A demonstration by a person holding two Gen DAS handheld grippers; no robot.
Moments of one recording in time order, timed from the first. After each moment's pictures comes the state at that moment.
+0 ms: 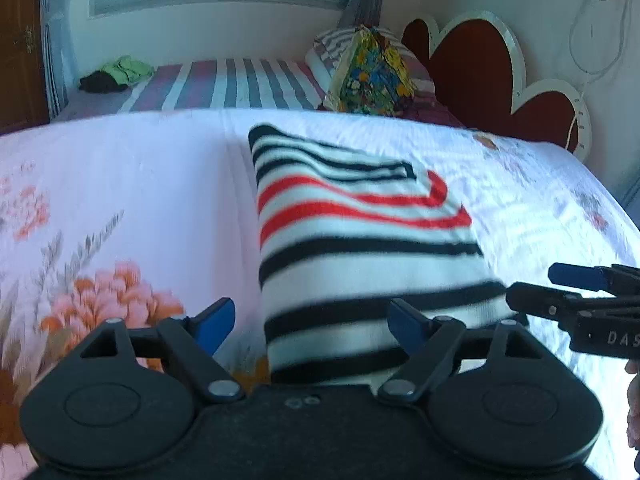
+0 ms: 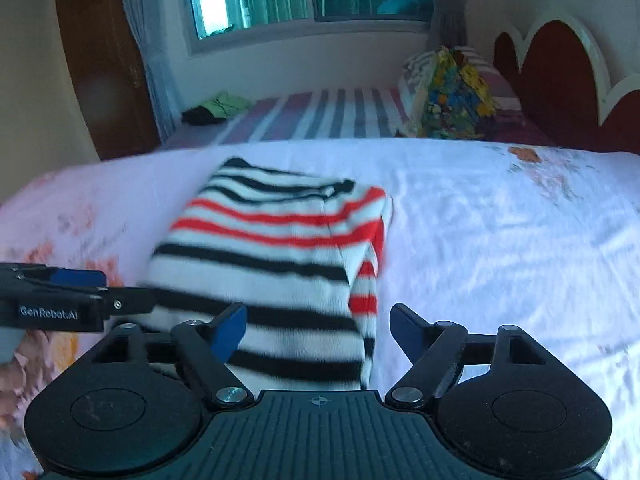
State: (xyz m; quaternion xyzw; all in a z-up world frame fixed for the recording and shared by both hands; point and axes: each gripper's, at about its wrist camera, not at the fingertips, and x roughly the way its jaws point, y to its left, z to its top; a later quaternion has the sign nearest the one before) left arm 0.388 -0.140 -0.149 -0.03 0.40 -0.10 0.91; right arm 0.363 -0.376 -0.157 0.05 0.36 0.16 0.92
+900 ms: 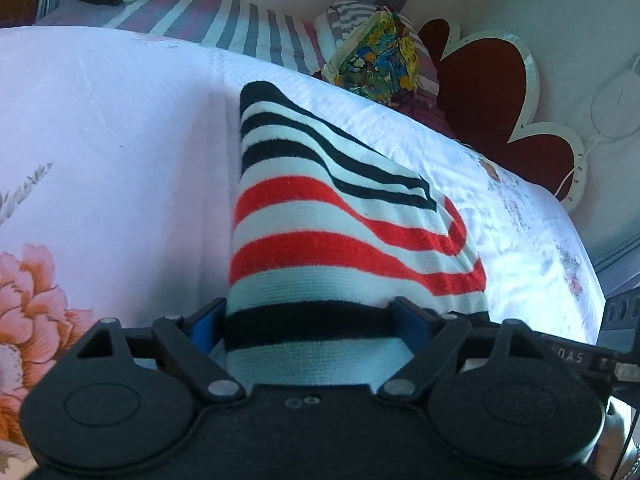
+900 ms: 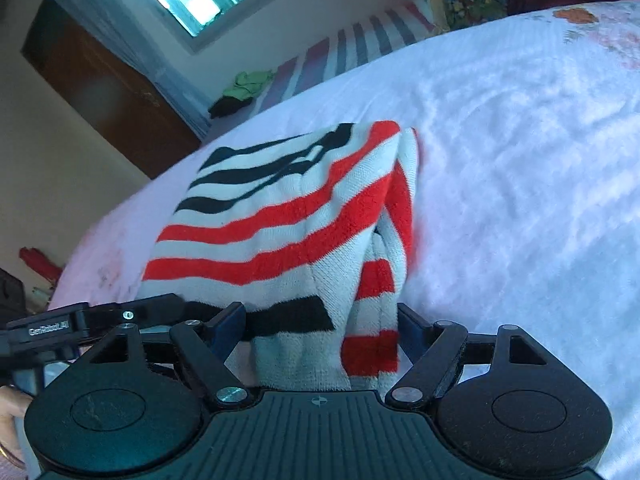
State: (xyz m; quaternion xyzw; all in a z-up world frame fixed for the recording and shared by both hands) left arm 0.468 -0.129 -0.194 -0.17 0.46 -0.14 0.86; right arm 0.463 -0.413 -0.227 0.23 0.44 0.24 0.83
